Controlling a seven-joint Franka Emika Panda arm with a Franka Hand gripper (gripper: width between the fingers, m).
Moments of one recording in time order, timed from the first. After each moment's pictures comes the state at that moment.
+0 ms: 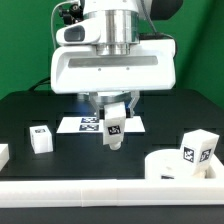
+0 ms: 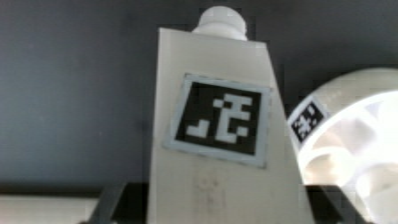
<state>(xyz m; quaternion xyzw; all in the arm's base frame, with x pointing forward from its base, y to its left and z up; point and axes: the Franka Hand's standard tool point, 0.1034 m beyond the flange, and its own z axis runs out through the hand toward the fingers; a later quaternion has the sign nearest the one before) 0.578 -0.016 0.099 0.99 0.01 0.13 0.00</state>
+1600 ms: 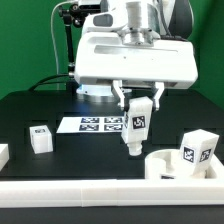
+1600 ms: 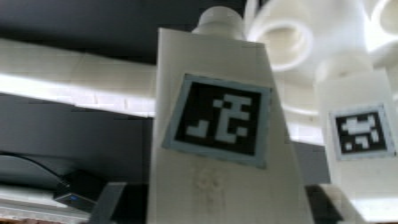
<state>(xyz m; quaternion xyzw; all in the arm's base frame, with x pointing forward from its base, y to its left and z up) 0.594 0.022 0.114 0.95 0.07 0.30 0.03</state>
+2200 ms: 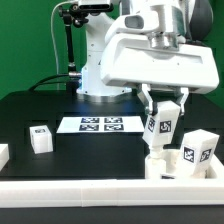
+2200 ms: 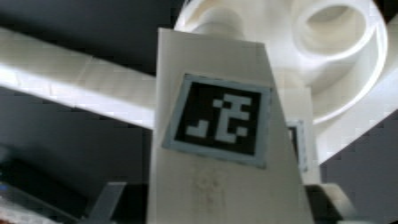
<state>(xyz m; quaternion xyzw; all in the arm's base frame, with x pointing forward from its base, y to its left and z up) 0.600 0.056 0.110 0.95 0.14 0.28 0.05</state>
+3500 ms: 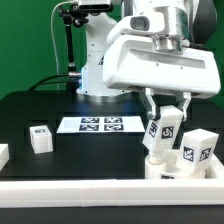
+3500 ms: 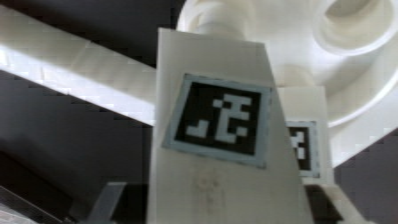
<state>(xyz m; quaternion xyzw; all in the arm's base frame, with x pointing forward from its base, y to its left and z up) 0.610 0.064 0.101 0.95 0.18 0.26 0.06</state>
